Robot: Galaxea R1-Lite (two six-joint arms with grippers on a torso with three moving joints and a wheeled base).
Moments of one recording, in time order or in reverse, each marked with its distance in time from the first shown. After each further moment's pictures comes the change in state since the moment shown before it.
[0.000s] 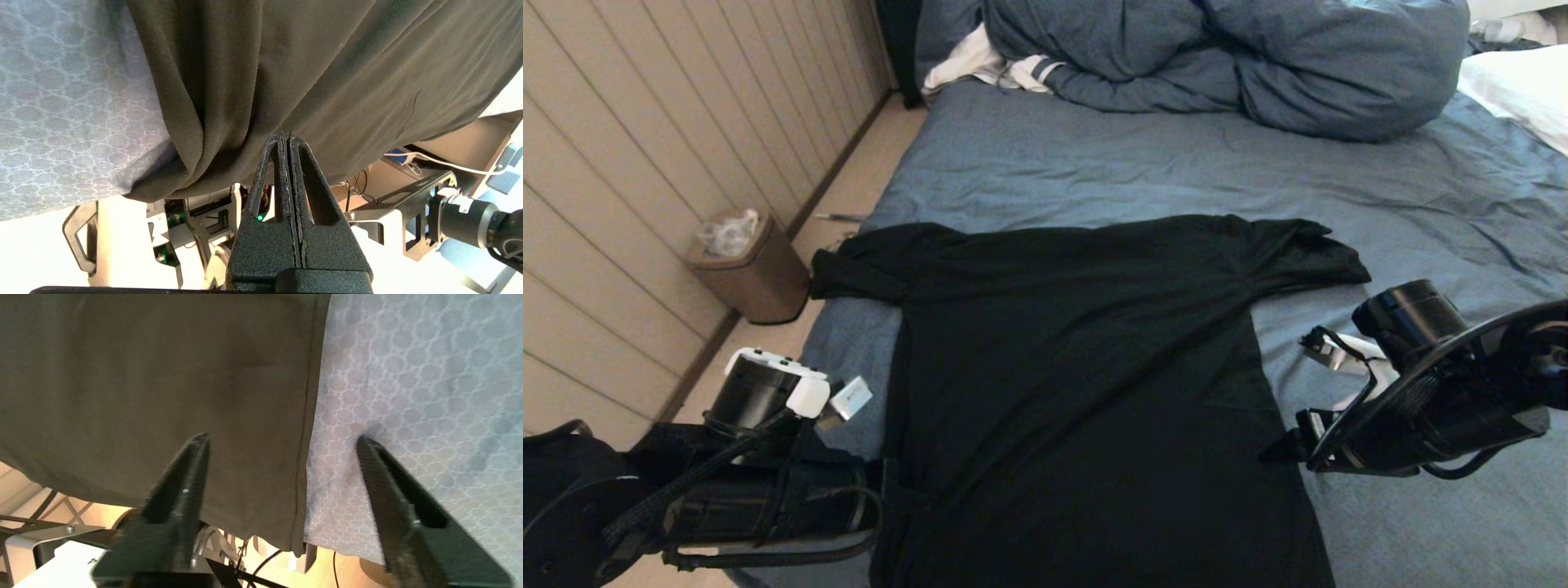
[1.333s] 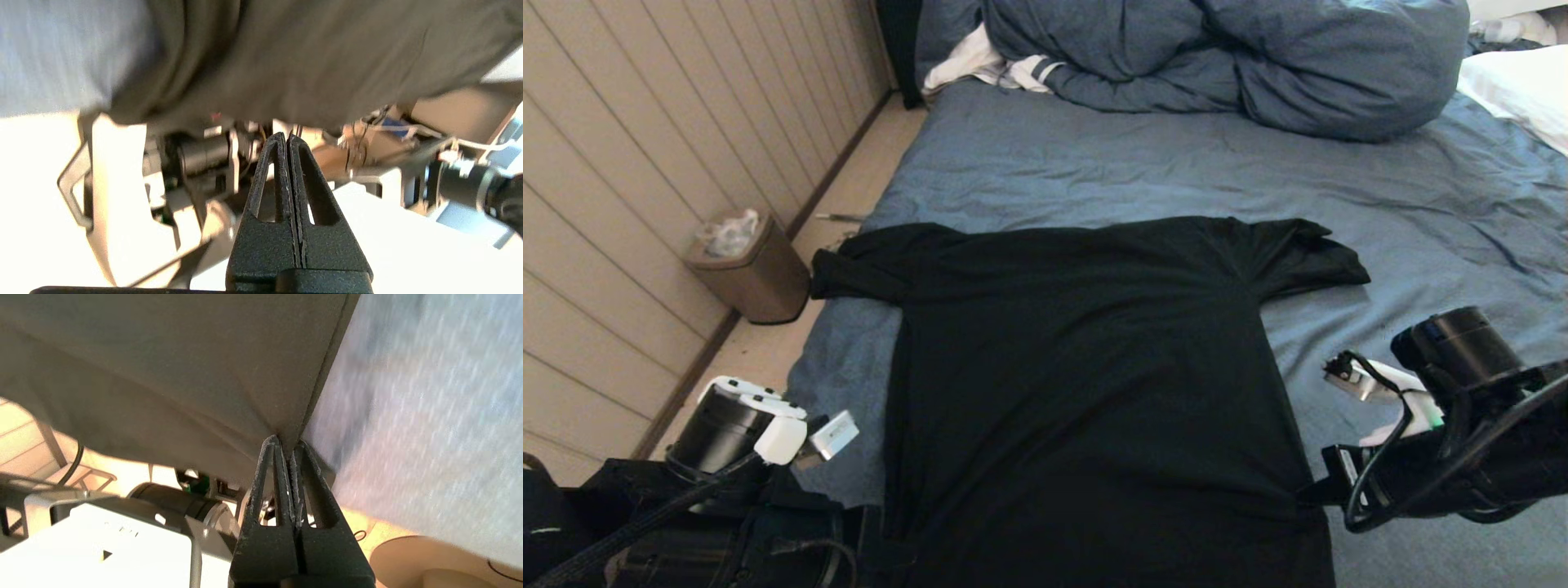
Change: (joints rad) left arm -0.071 -0.124 0.061 0.131 0.011 -0.043; right arm 0.026 -0.146 0.156 -0.032 0.061 0.006
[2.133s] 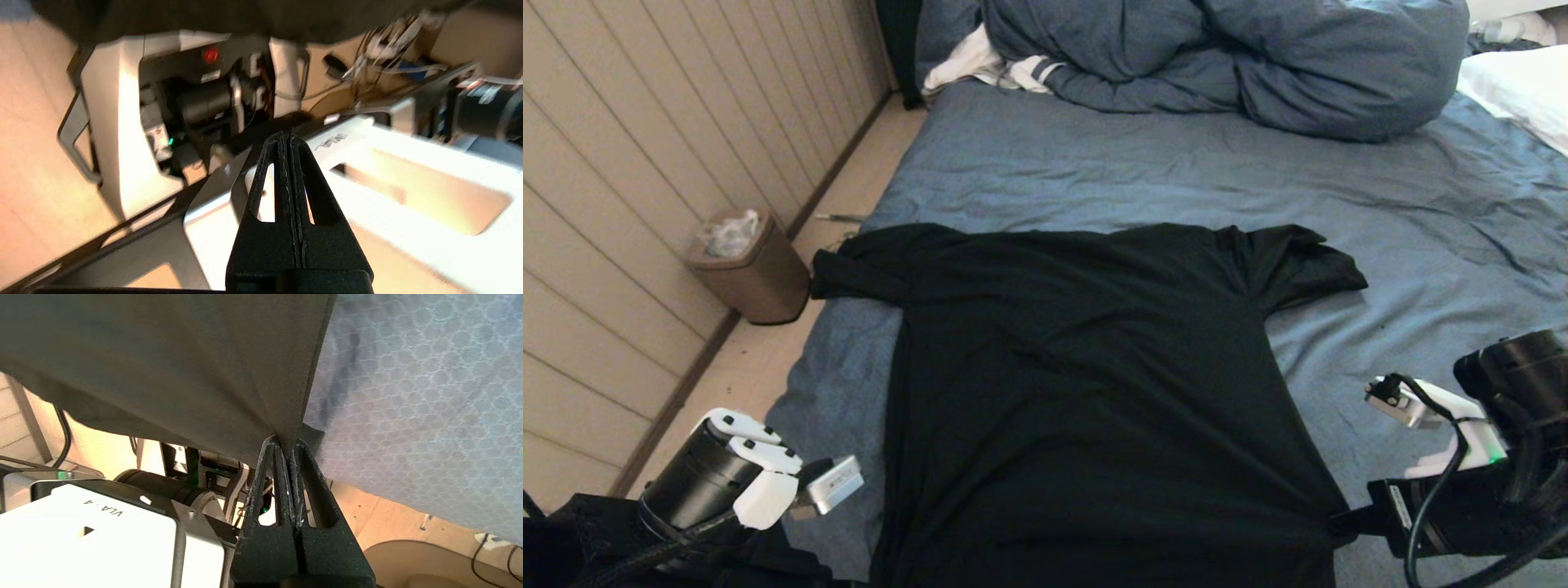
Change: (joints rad) left arm -0.139 -0.091 -0.009 0.195 0.000 0.005; right arm -0.039 -0.123 0.099 0.002 0.008 -0.075
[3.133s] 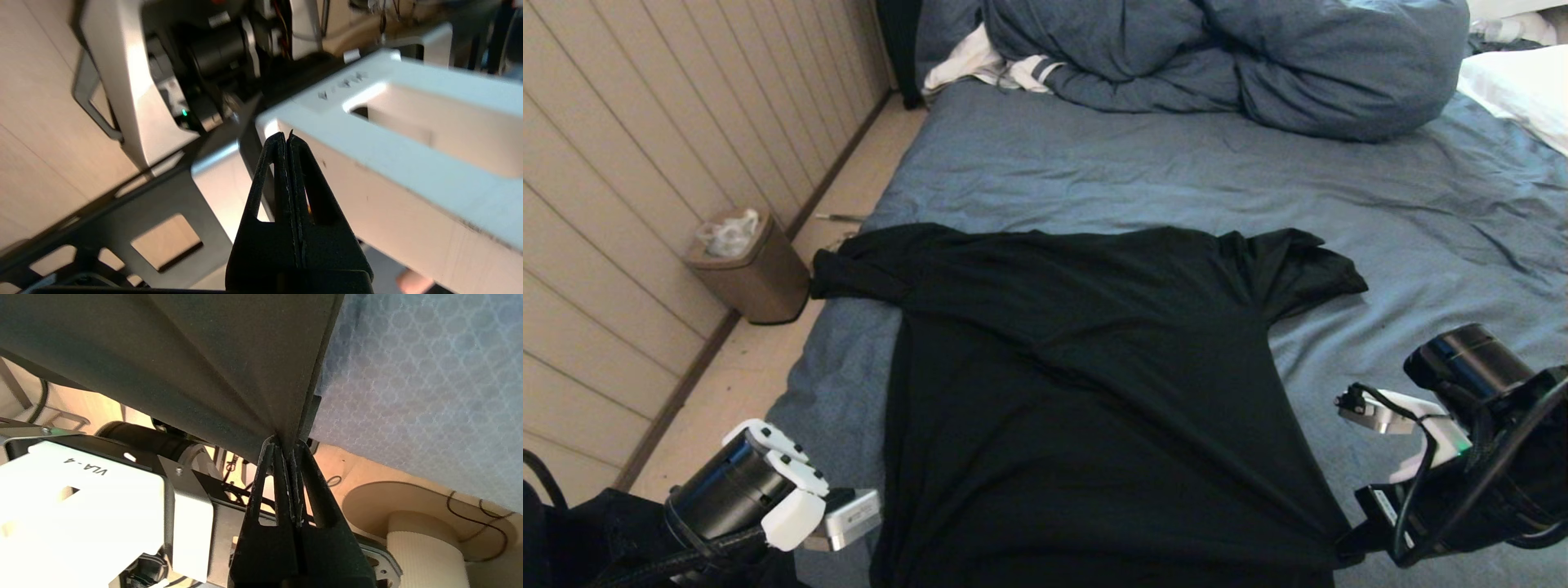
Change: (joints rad) left arm -0.073 0.024 -0.087 0.226 -0.032 0.092; right arm -0.005 0.135 -0.145 0.246 -0.009 -0.077
